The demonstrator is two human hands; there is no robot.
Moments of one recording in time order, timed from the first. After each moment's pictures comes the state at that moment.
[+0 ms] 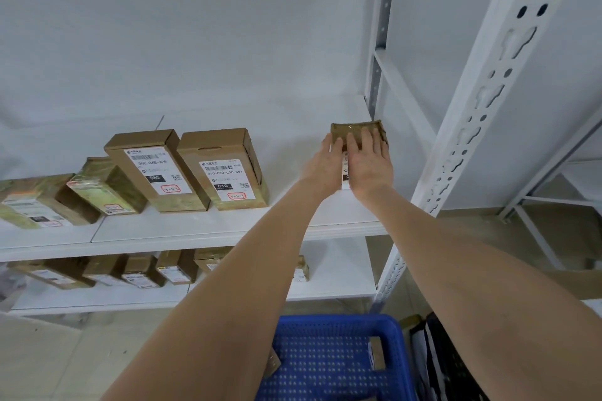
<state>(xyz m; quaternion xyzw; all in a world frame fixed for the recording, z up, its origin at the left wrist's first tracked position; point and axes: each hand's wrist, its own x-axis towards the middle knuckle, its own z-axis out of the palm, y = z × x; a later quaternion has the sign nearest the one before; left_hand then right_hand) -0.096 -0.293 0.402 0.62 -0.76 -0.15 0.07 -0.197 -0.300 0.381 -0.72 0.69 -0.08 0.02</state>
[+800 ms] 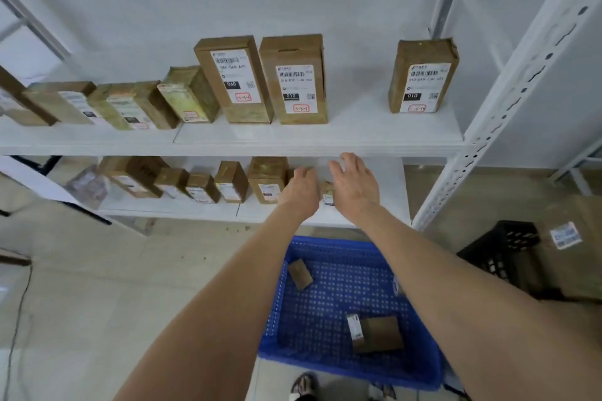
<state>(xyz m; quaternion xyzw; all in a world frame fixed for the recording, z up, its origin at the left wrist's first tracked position) 0.034 -0.093 0.314 0.75 -0.63 -0.22 -0.01 -0.085 -0.109 0.316 -0.82 0.57 -0.04 0.10</state>
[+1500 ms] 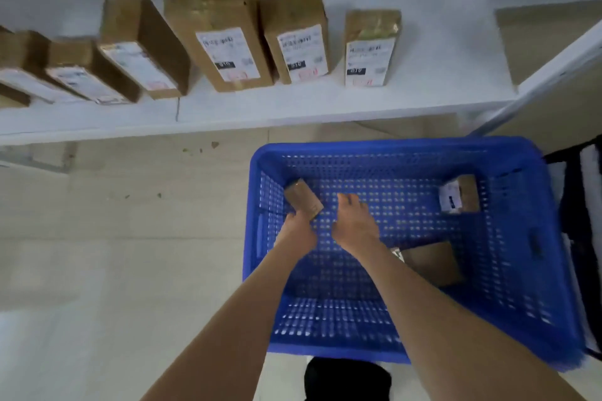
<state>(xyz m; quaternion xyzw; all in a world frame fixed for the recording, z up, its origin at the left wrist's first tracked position) 0.135 -0.025 -0.188 0.73 -0.52 -0.44 -0.10 0.010 -0.043 -0.186 -0.64 0.66 0.12 0.38</state>
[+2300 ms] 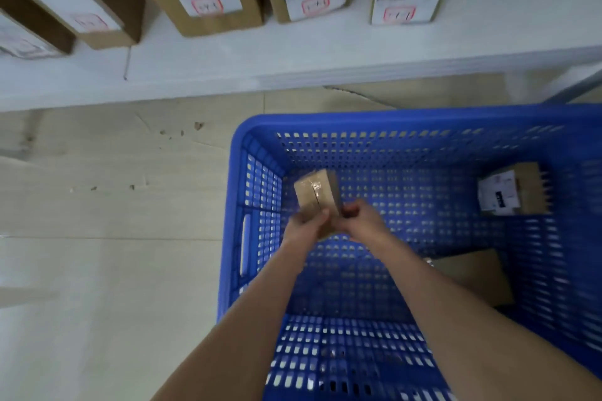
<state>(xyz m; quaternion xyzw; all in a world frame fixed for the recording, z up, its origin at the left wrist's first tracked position) 0.138 -0.029 -0.330 0.75 -0.18 -0.61 0.19 0.012 -0.055 -0.339 -0.35 0.68 -0.09 0.64</state>
